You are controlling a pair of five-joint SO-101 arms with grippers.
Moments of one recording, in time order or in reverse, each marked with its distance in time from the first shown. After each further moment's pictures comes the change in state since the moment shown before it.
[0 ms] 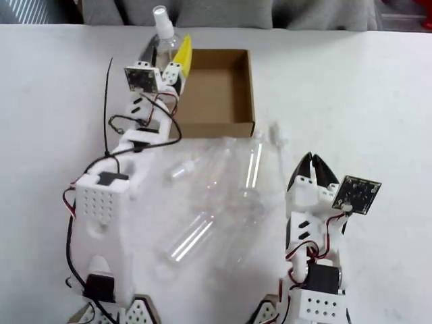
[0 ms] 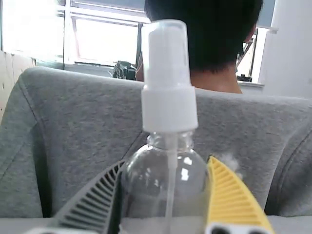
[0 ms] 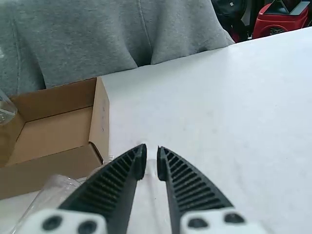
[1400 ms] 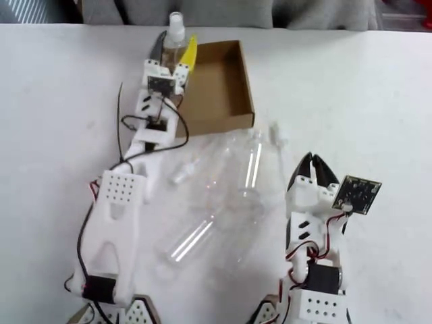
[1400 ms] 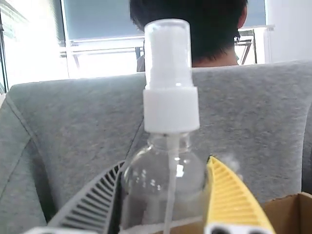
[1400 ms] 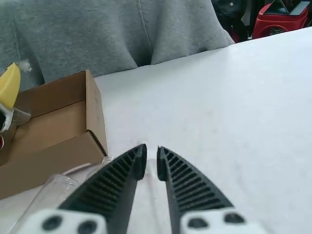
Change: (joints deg) left arm 0.2 34.5 -44.5 6.1 -11.1; right arm 0.0 0.0 0.0 0.0 0.0
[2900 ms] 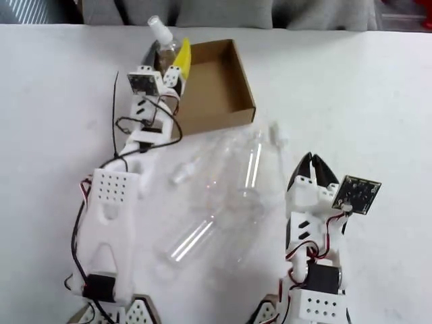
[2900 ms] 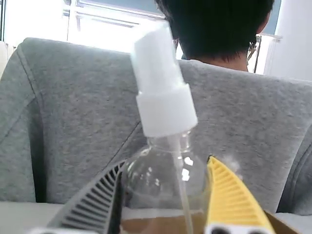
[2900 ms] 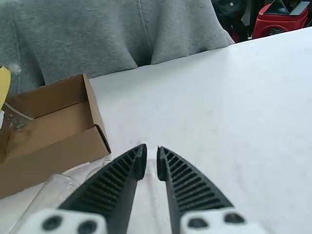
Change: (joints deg) left arm -1.3 -11.8 18.3 -4.1 13.5; right arm 0.0 0.0 0.0 0.0 0.0
